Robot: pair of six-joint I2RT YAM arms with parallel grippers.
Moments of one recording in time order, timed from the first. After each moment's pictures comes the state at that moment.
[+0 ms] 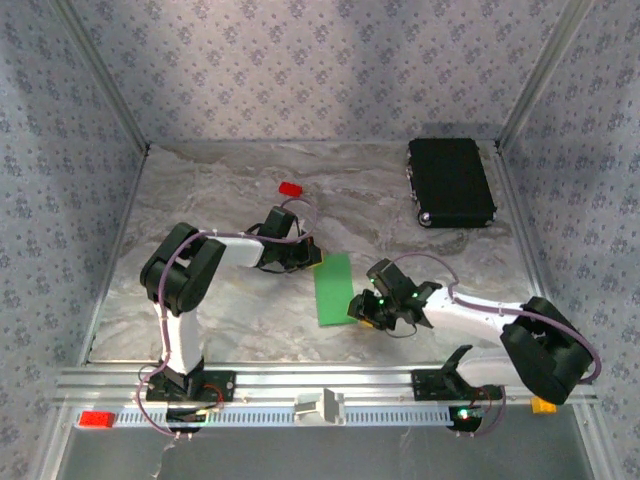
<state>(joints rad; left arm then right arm) -0.57 1.92 0.96 0.06 0.54 -0.79 0.76 1.27 0.47 -0.24 -0.29 1.09</state>
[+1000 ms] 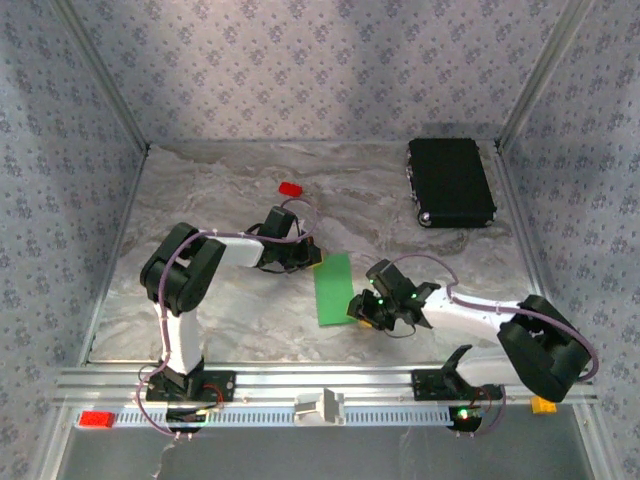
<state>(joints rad) -0.57 1.92 0.96 0.06 0.55 -0.79 0.77 1.29 0.46 -0.21 -0.29 1.11</state>
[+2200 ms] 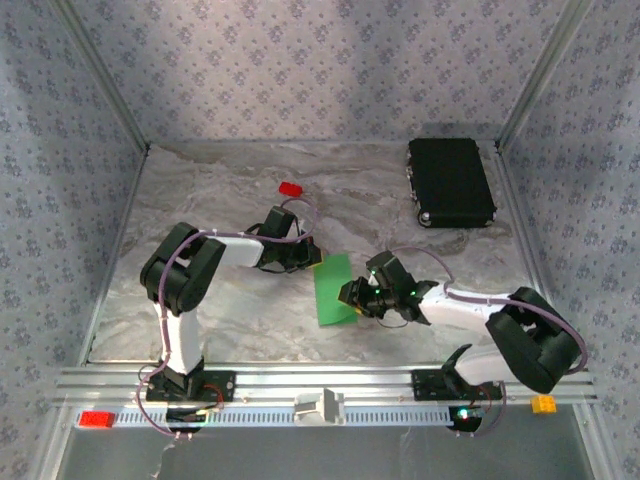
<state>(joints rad) -0.57 1.92 0.96 0.06 0.55 -0.80 0.71 1.35 0.45 0.07 -0.36 1.12</state>
